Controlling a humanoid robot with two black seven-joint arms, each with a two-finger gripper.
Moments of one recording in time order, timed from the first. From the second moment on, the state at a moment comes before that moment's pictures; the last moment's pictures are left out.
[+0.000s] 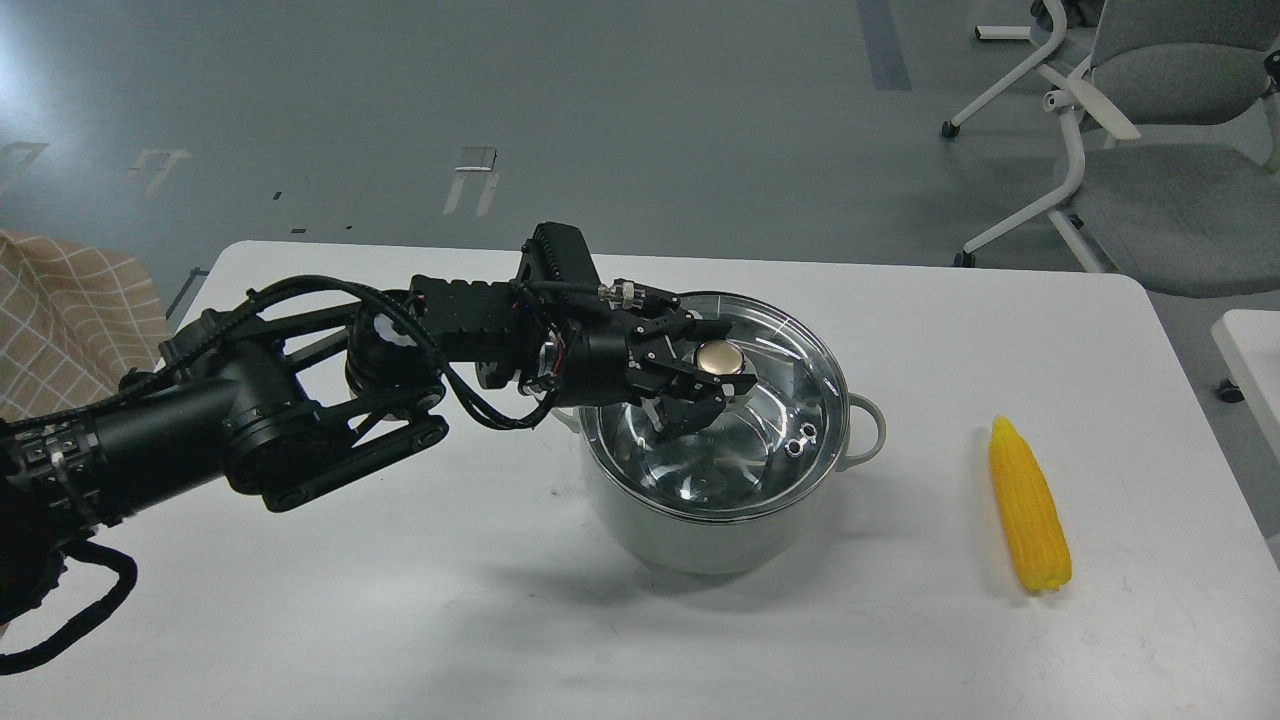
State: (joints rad) left arm -0.91 0.39 -0.41 -1.35 2.13 -0.20 -0.35; right arm 0.71 -0.63 1.28 0.90 -0.33 0.40 0.18
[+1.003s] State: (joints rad) left arm -0.93 0.40 -0.45 -1.37 2.06 -0.20 -0.37; right arm 0.70 -0.63 1.28 0.90 -0.33 0.40 0.18
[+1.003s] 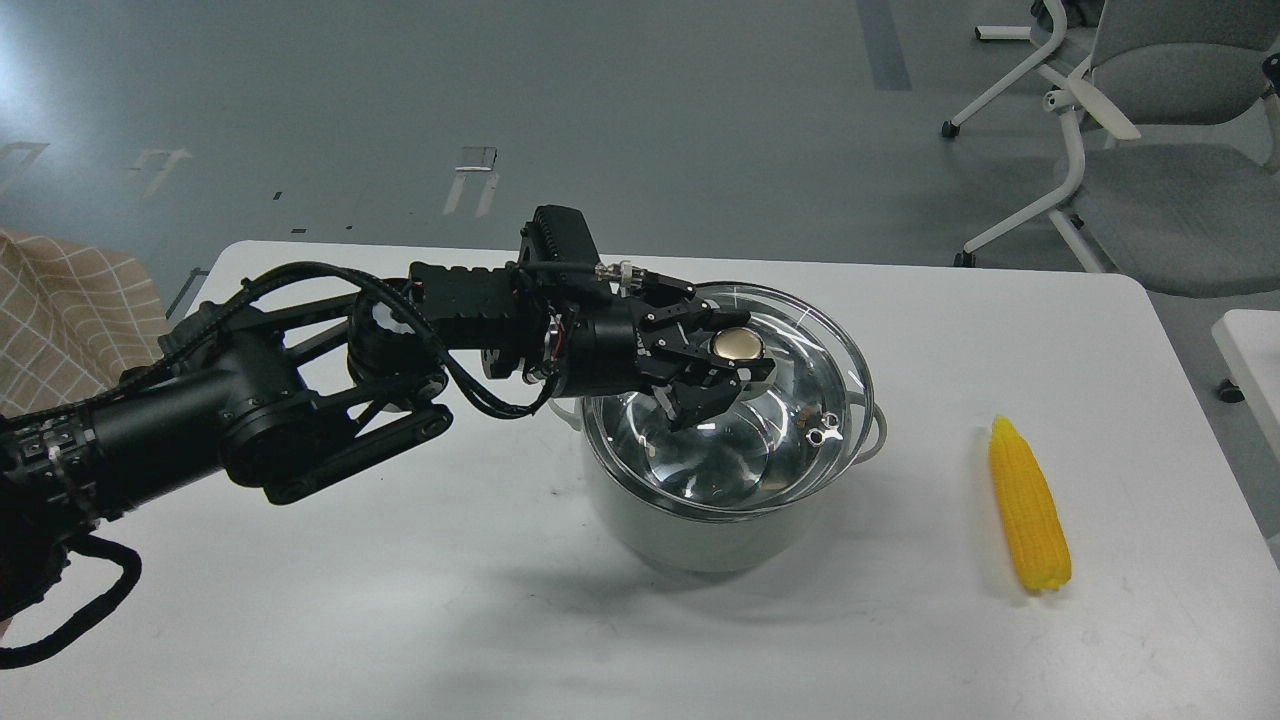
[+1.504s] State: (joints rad) left arm -0.94 0.72 -0.49 -1.51 2.05 -0.20 -0.41; right arm 0.70 -0.62 1.28 0.89 -0.33 0.40 0.18
